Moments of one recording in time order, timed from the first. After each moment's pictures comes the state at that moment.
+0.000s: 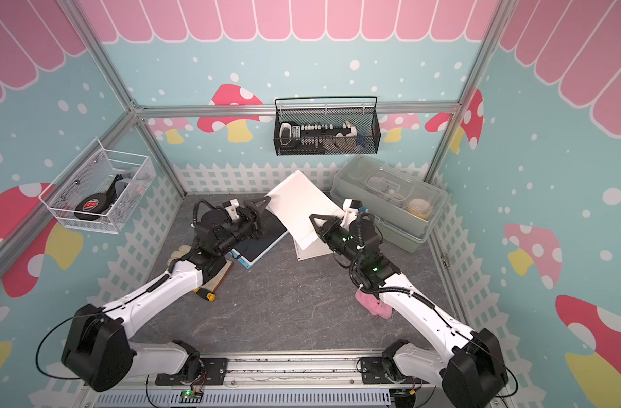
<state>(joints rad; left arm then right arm) -0.43 1.29 0.93 0.21 0.20 -1.52 0.52 1.12 0.86 0.17 -0.22 1.19</state>
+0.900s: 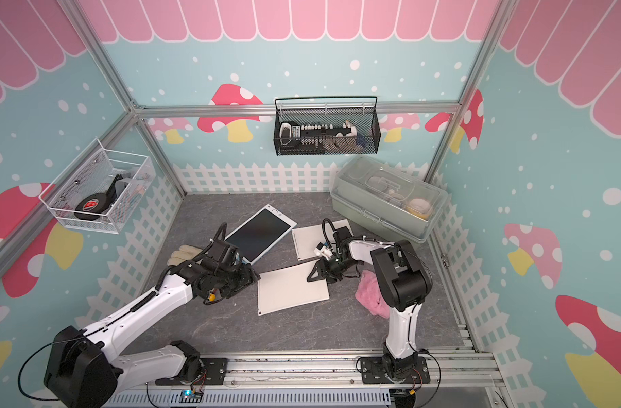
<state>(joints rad) -0.47 1.21 0.82 -0.71 0.15 -0.89 0.35 1.96 1.15 -0.66 -0.87 0.16</state>
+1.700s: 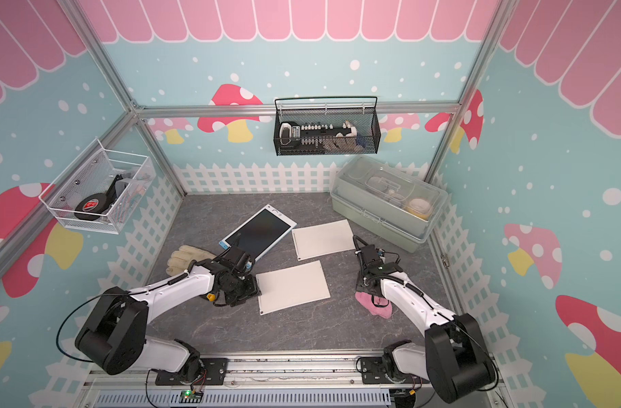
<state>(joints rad) -0.45 1.47 0.77 -0.67 0.17 -0.81 0.33 1.30 0.70 -0.71 0.24 0.59</state>
